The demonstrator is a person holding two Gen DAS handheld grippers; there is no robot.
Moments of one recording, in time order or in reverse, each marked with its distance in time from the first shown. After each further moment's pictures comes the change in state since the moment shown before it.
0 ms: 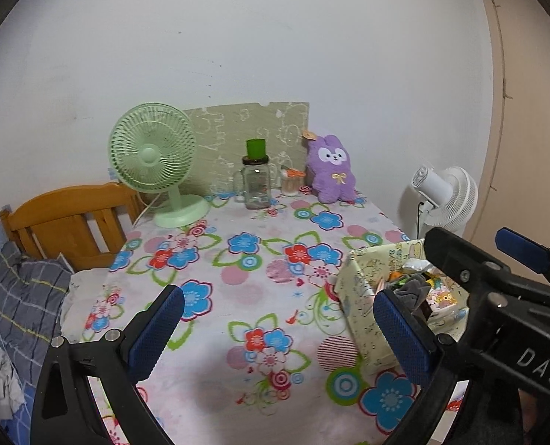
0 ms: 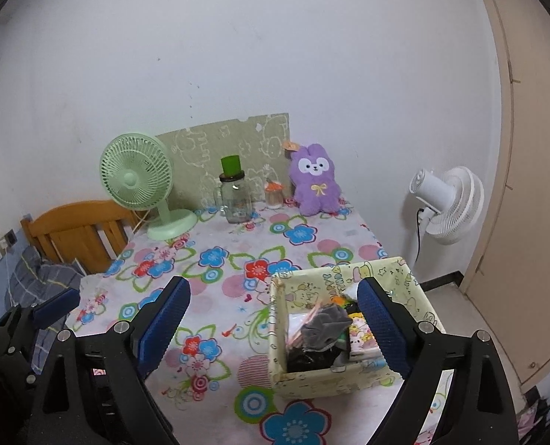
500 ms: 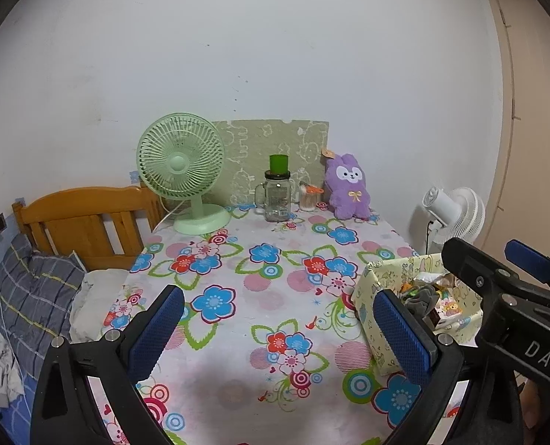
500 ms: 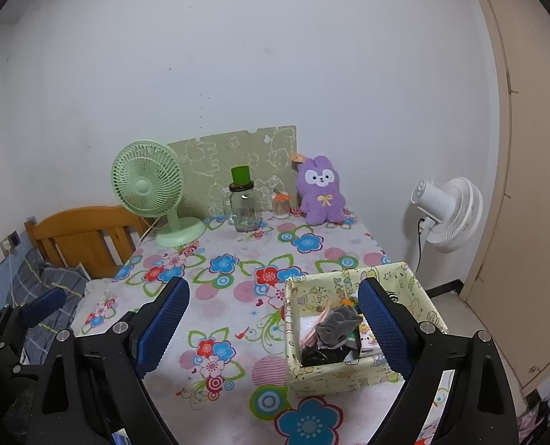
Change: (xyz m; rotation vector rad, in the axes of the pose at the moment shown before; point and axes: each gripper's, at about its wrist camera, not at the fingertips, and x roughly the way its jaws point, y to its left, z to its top) left arm -0.027 0.027 -0.007 -0.051 -0.062 0.033; right arm -0.021 0.018 -0.003 -0.017 -0.041 0.001
